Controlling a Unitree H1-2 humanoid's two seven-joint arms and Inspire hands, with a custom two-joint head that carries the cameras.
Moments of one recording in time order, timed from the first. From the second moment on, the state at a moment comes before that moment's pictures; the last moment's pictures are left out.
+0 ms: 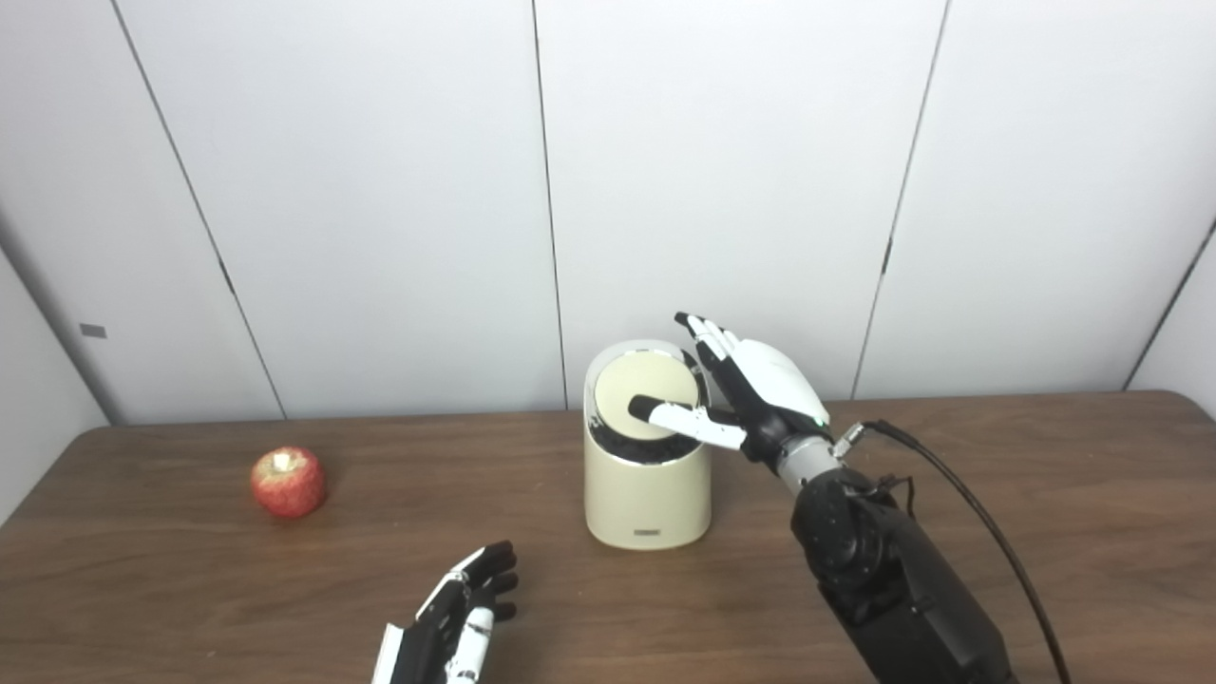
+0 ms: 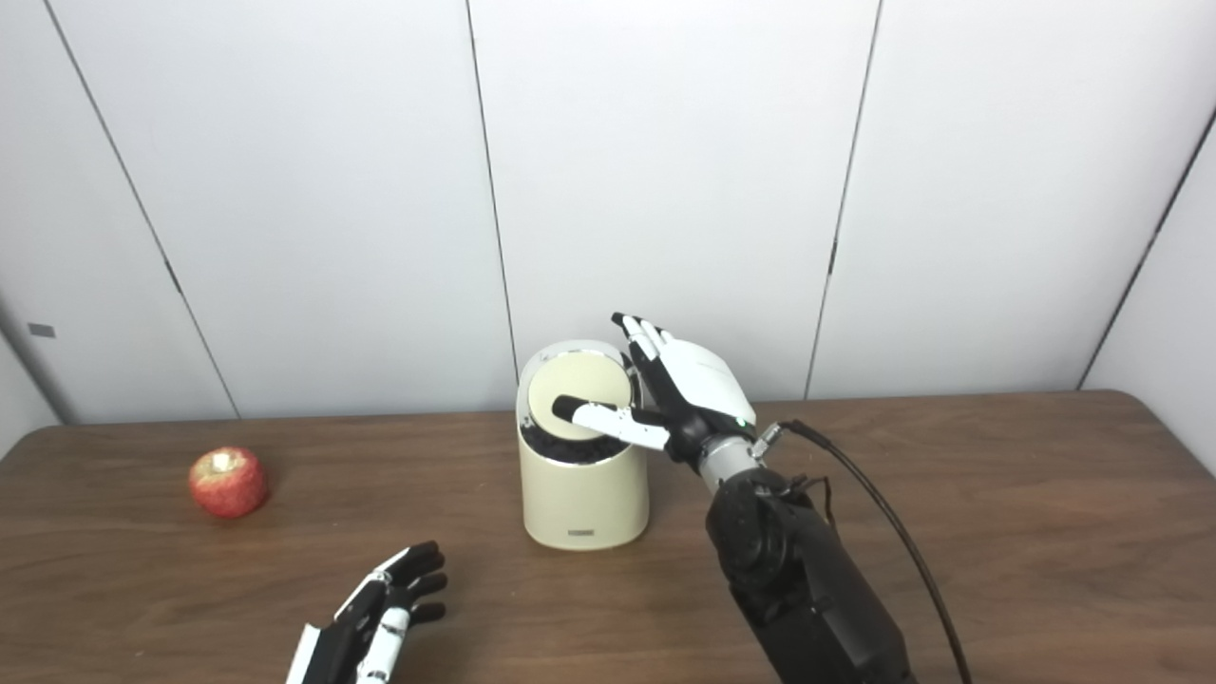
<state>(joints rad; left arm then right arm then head) 0.09 -0.02 -0.06 -0.12 0.06 -0.14 -0.01 -0.62 -0.18 0.31 0.10 -0.69 0.34 0.09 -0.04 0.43</state>
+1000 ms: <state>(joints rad) 0.09 -0.02 -0.06 -0.12 0.06 -0.14 -0.01 -0.62 -0.18 0.32 0.10 -0.74 0.36 0.09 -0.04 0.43</state>
